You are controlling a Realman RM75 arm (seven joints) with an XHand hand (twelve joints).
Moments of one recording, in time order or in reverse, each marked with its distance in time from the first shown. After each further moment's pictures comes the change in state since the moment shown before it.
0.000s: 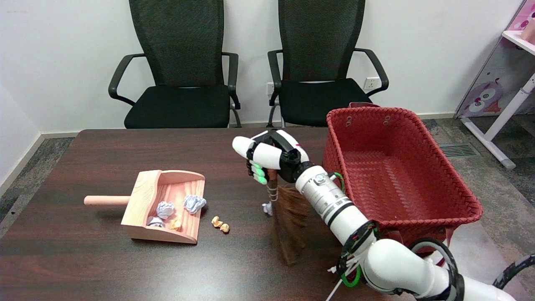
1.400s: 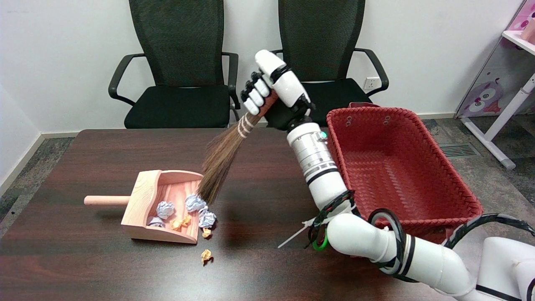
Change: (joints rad) arm 0.285 -0.095 -0.126 0.231 -0.223 0.277 0.892
